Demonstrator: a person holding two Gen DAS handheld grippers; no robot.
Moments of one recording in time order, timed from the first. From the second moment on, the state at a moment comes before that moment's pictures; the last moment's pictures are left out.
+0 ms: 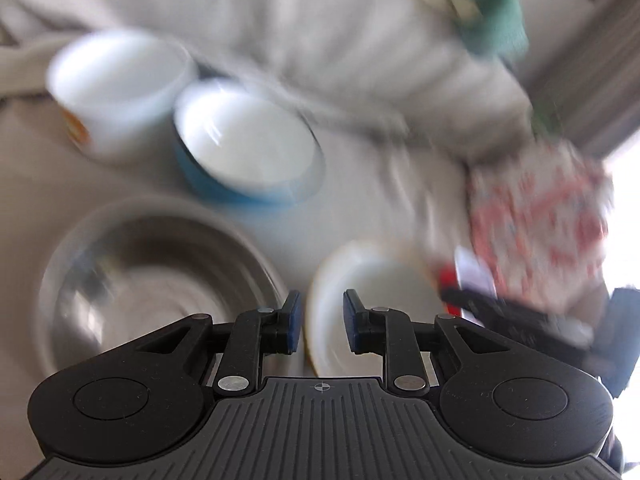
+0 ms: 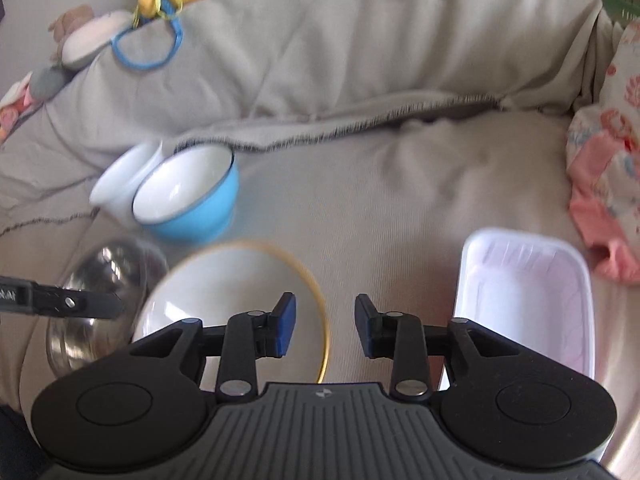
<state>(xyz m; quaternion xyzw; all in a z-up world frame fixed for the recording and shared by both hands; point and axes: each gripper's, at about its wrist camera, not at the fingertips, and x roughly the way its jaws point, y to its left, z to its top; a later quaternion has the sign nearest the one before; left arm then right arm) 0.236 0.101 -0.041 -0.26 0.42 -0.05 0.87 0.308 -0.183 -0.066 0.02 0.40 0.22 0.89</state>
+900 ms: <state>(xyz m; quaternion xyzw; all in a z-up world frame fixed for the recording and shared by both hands) 0.357 0.145 -0.085 -0.22 0.44 0.07 0.87 0.434 -0.051 -0.107 0.09 0.50 0.30 0.81</state>
